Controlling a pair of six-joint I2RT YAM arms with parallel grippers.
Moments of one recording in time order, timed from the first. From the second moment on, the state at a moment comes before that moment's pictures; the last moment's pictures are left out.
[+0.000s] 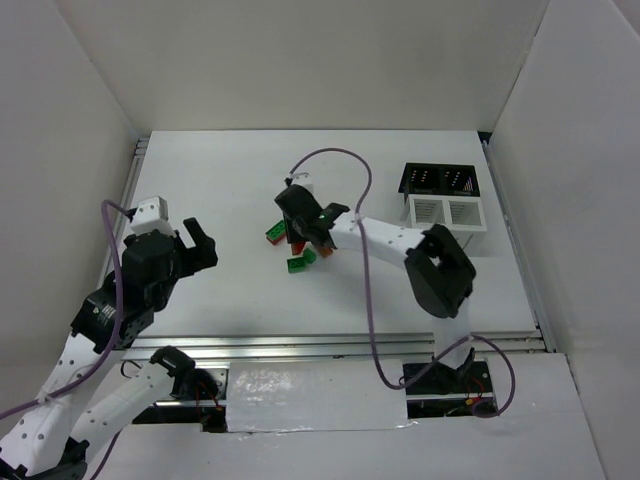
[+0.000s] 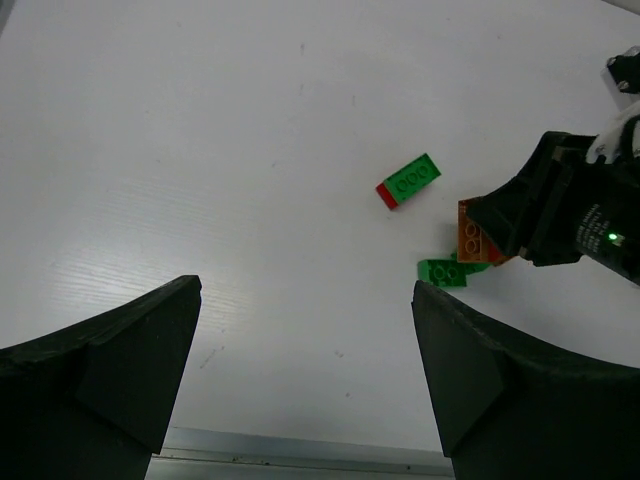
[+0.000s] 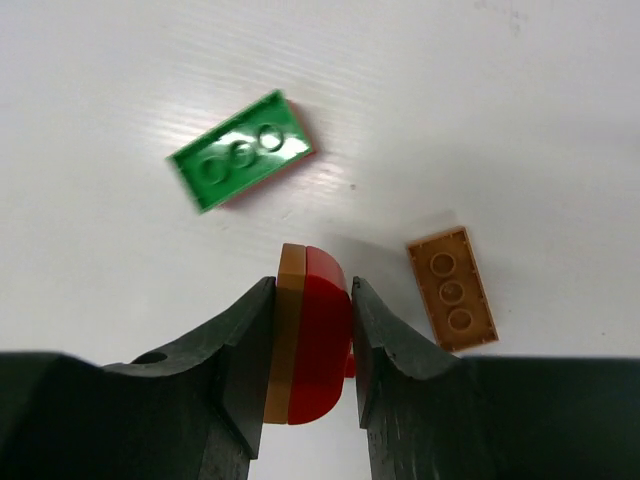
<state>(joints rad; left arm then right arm) -0.49 0.65 0.96 -0.80 -0.51 -0.53 0.84 2.03 1.57 -0.42 0.36 0.53</state>
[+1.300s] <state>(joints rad) -0.54 0.75 0.78 -0.27 0.46 -0.95 1.20 1.10 0.85 0.12 0.22 -0.05</state>
